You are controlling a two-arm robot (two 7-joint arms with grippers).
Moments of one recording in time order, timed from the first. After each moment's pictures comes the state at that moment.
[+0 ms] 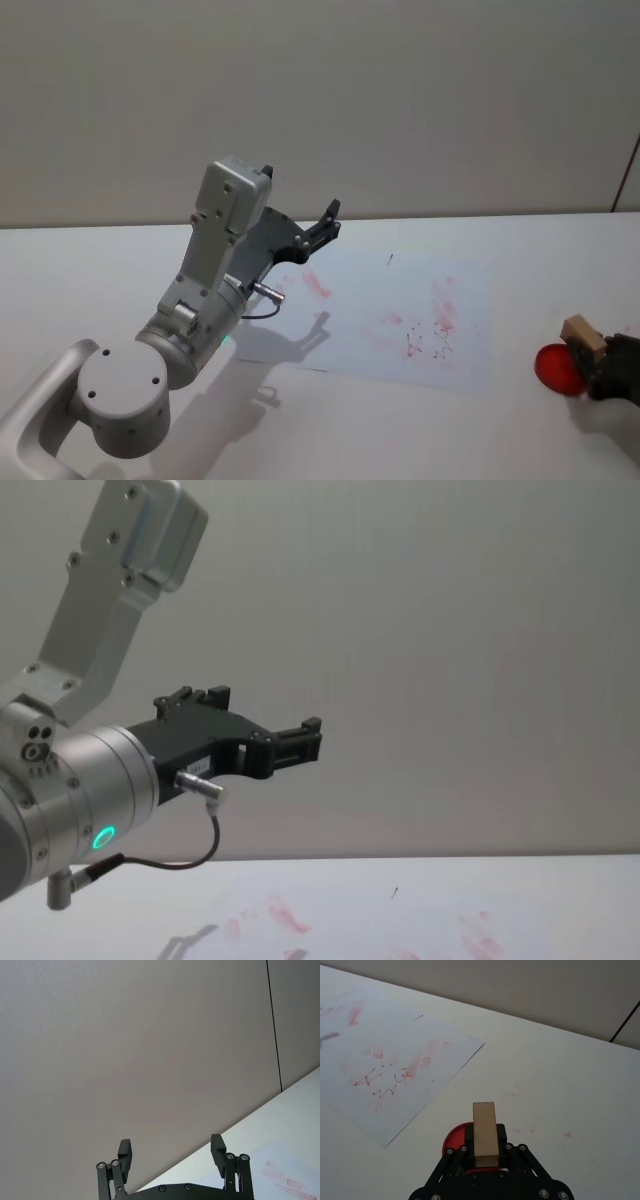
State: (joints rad) left arm -0.24 0.38 0.45 -1.63 -0.20 0.01 -0.01; right arm -0.11 0.50 -0.14 -1.76 0.29 0.38 0.23
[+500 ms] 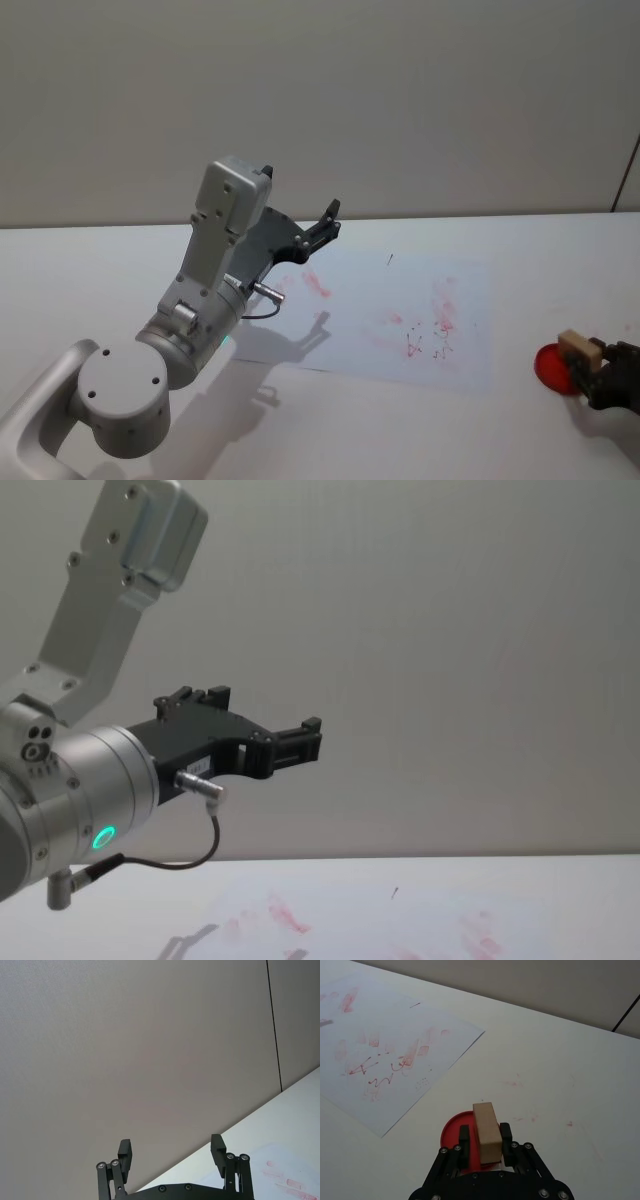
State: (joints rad) left arm -0.24 0.38 0.45 -1.63 -0.20 0.01 -0.01; right arm -0.11 0.50 -0.14 -1.75 0.28 0.41 0.22
